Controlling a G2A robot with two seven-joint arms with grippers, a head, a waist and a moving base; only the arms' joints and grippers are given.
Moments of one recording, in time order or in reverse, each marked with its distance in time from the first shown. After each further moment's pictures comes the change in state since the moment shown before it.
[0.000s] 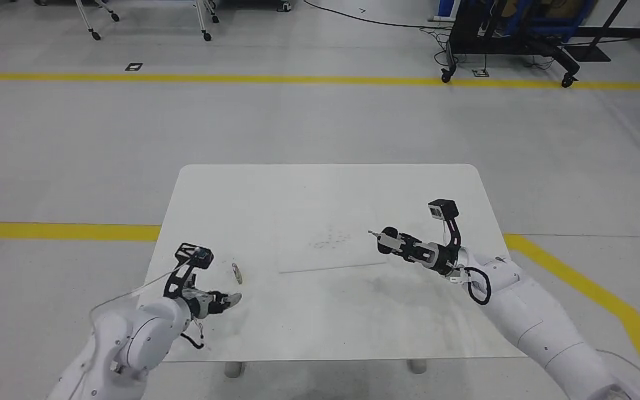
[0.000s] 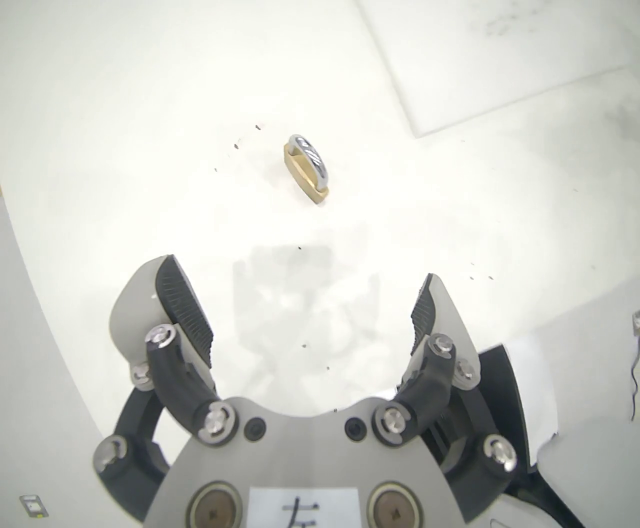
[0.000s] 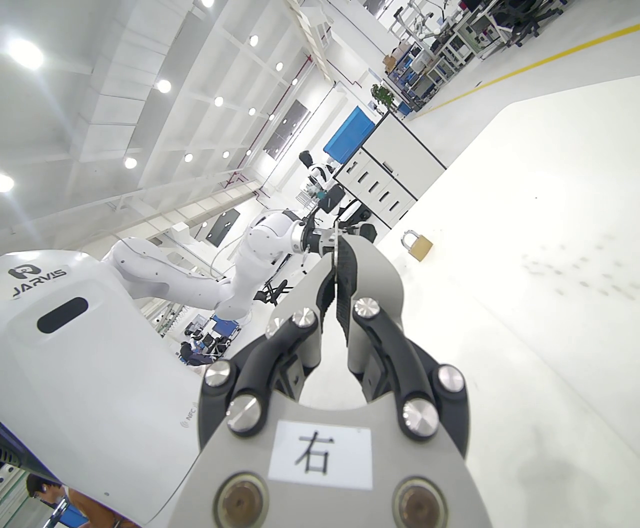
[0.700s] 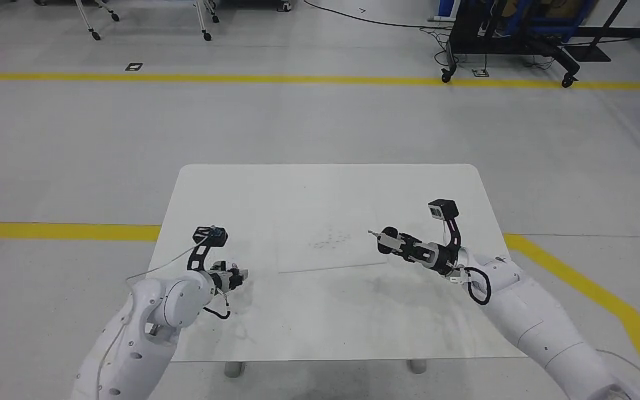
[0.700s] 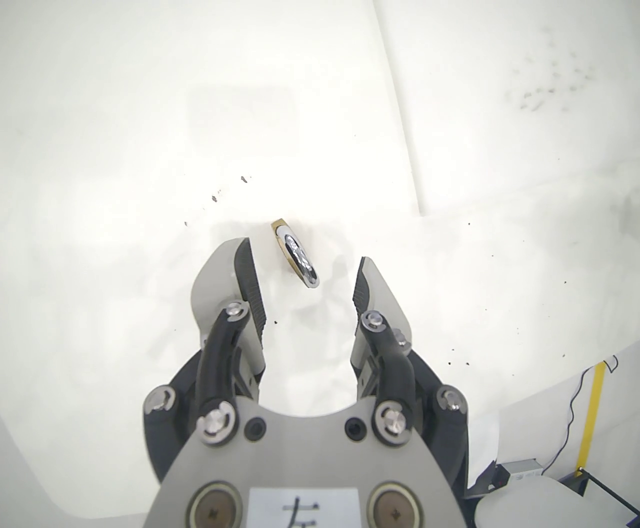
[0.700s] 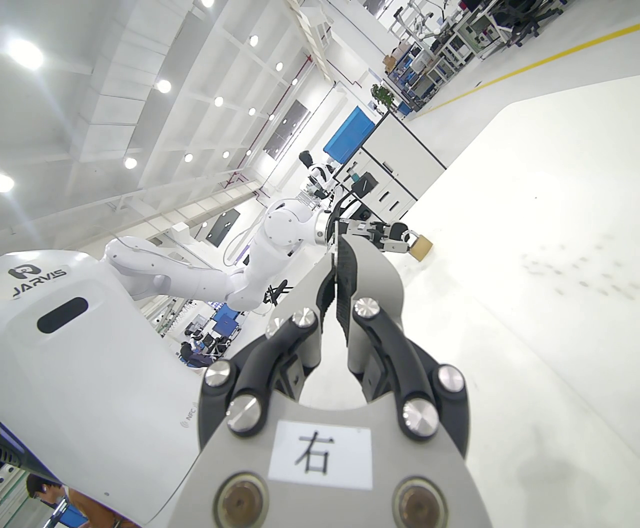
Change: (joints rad) left arm -0.238 -0.044 0.165 0.173 -0.094 0.166 -0.032; right arm 0.000 0.000 0.000 0.000 0.000 0.000 0.000
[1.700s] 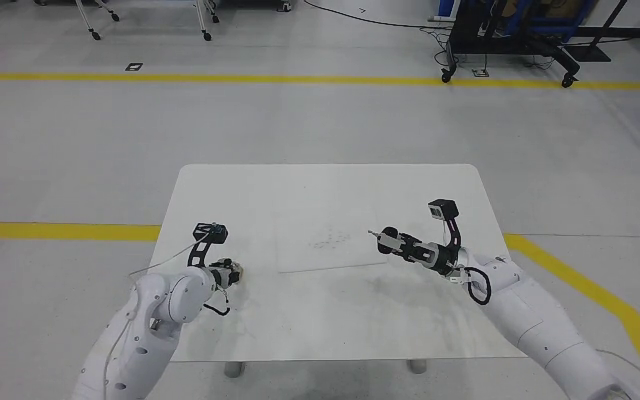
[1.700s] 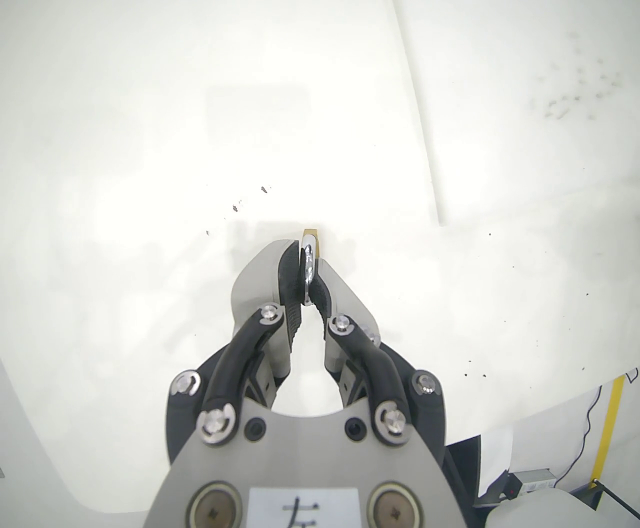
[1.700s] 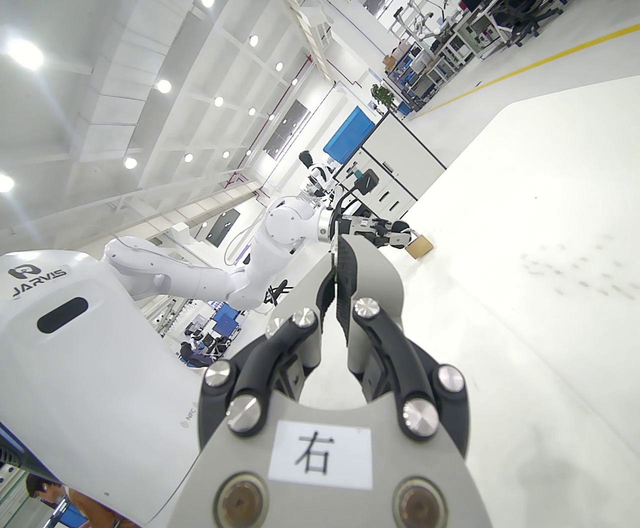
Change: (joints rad) left arm -0.037 -0.010 0.020 0.026 0.062 -0.002 -0.024; right arm 0.000 0.000 0.000 0.000 0.000 0.000 0.000
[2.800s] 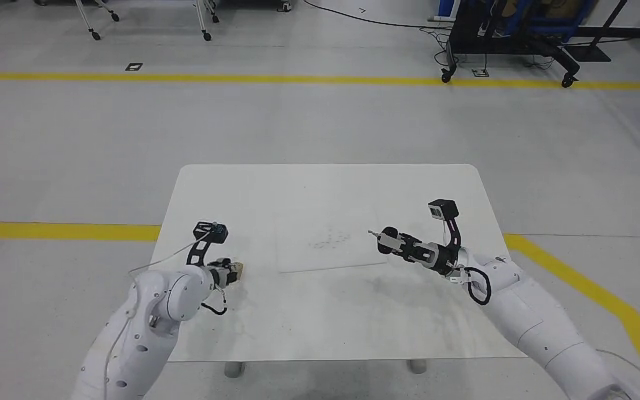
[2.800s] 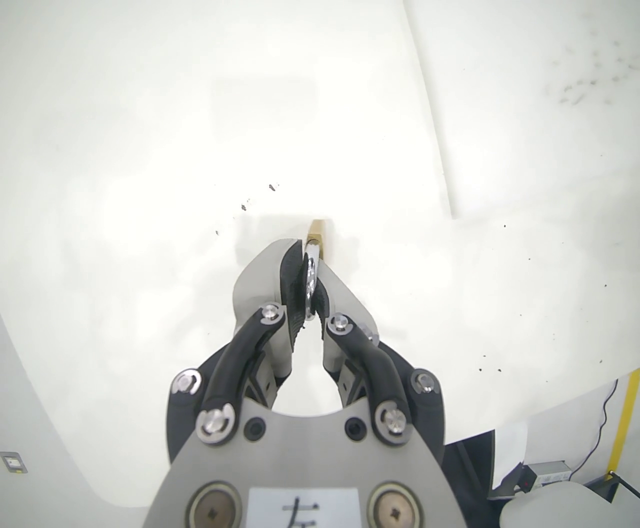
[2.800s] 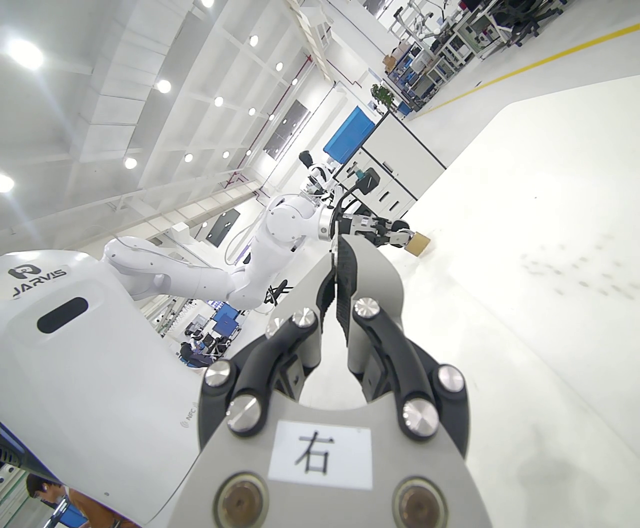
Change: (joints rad) left arm -0.005 -0.005 -0.013 -0.003 0.038 -0.042 -0.036; right arm 0.000 0.000 0.000 0.000 0.000 0.000 0.000
